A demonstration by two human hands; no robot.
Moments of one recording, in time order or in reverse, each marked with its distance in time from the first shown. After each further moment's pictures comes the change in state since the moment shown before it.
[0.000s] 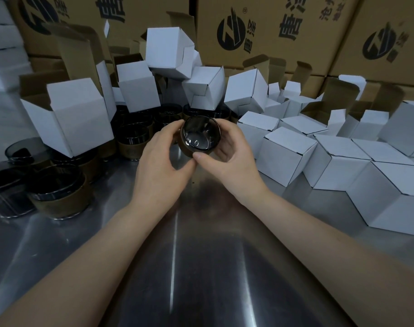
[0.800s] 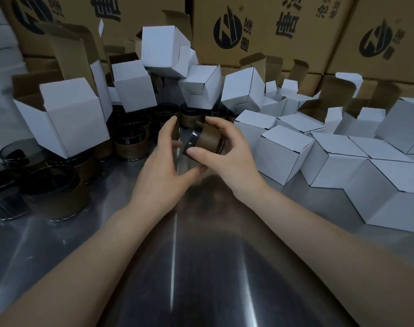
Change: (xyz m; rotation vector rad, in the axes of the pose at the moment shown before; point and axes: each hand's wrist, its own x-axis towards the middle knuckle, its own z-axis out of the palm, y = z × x) left_hand -0.003 -0.004 0.005 -0.034 -0.150 -0.084; right_hand 0.004 -0.010 -0.002 -0.069 0.027 0.105
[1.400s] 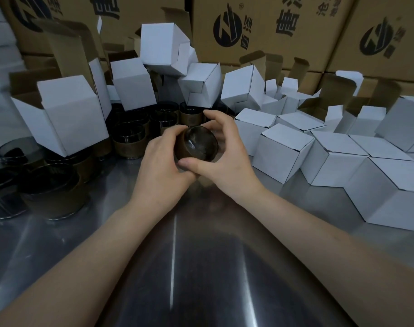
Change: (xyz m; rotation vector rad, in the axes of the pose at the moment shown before) left_hand 0.002 0.003 0.000 0.143 0.059 0.072; right_hand -0.007 0.000 0.003 -0.232 -0.064 -0.179
